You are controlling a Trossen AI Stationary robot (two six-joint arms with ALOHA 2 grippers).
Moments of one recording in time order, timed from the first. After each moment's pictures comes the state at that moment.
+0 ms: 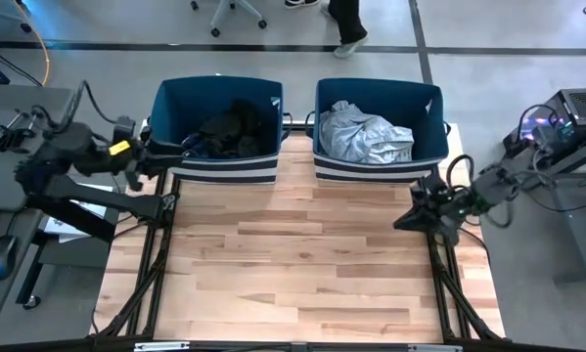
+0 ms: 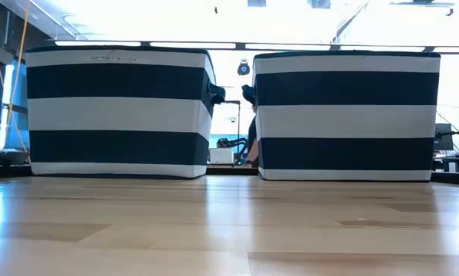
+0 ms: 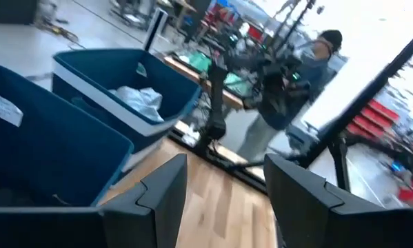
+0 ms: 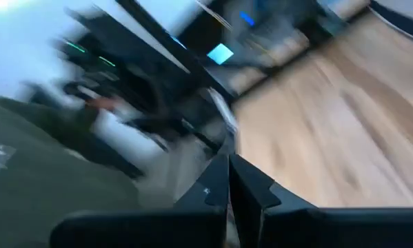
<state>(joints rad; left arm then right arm) -0.07 0.57 1.20 -0.75 -0.24 -0.51 0.61 0.71 1.00 -0.51 0.30 0.84</state>
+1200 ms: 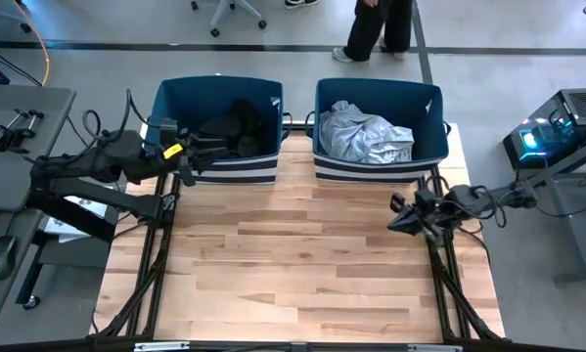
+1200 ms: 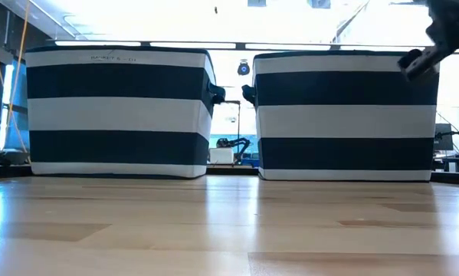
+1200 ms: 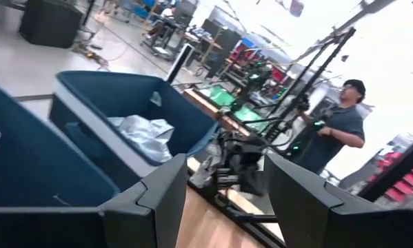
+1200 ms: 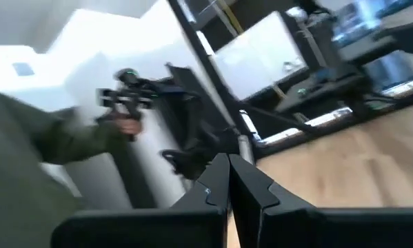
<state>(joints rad) -0.07 0.78 1.06 -0.30 -0.41 -0.57 0.26 0.00 0.01 0.24 -0.12 0.54</state>
